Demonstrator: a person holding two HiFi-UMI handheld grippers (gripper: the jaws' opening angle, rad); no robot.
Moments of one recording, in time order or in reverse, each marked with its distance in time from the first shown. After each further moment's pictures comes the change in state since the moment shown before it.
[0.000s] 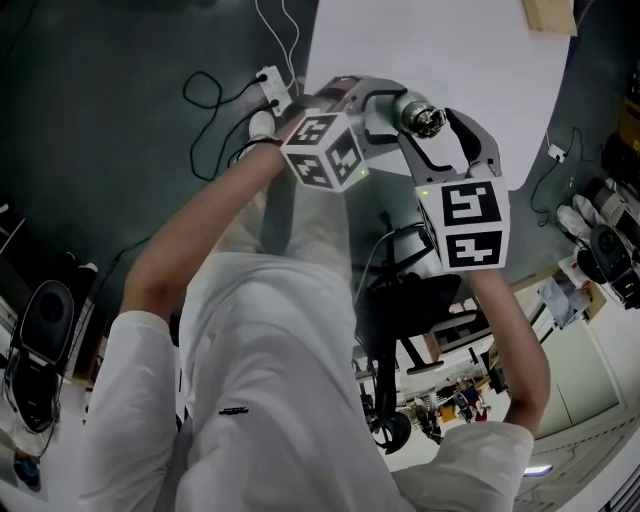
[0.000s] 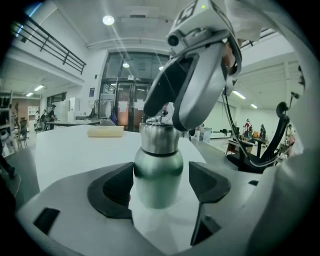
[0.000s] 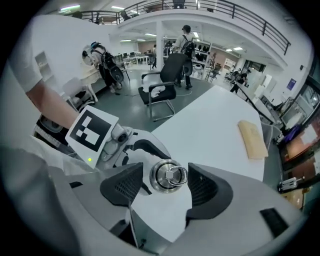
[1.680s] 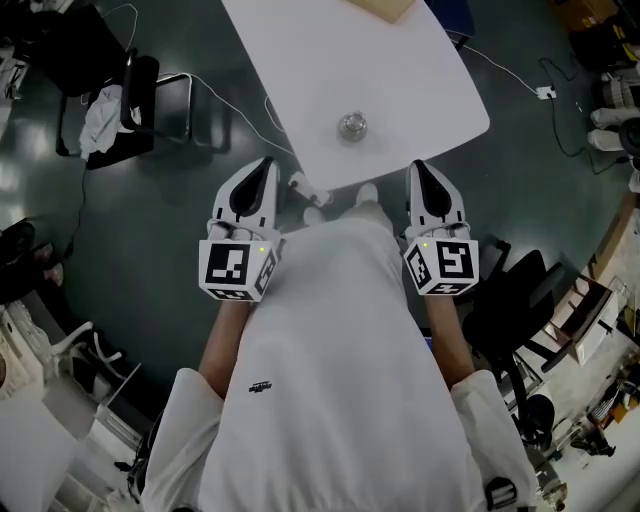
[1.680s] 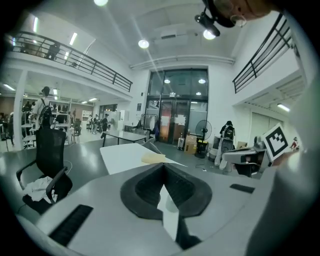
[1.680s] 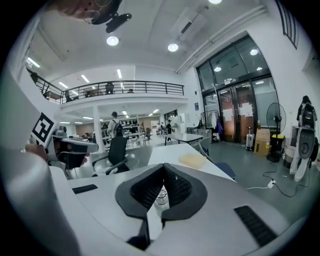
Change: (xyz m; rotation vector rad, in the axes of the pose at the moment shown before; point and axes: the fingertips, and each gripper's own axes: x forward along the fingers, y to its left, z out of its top) left arm -0.272 0.015 0.157 -0.227 -0.135 0.489; right arm -0.202 0.040 -0.029 0.690 -0.840 -0.535
